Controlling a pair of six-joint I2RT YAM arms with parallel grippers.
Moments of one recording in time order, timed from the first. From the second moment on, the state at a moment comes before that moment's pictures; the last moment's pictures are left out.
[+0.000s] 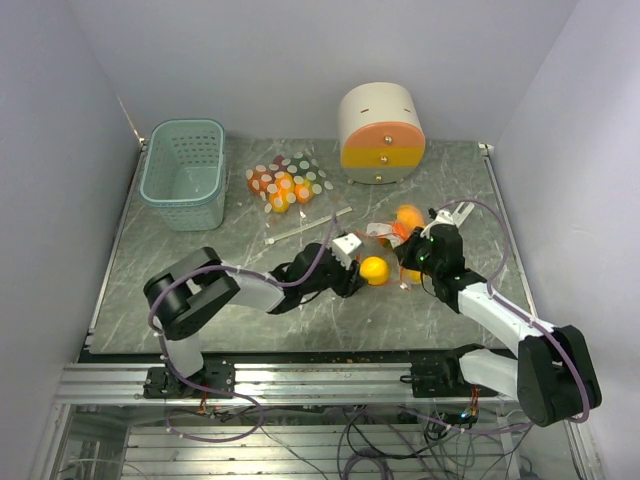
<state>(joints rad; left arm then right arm) -0.98 1.80 0.77 0.72 0.14 -0.21 0.29 1.13 0.45 0.16 -0.03 0.48</state>
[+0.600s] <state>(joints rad) -0.81 1.45 0.72 0.50 -0.04 -0.30 0.28 1.08 0.44 0.15 -0.04 0.46</state>
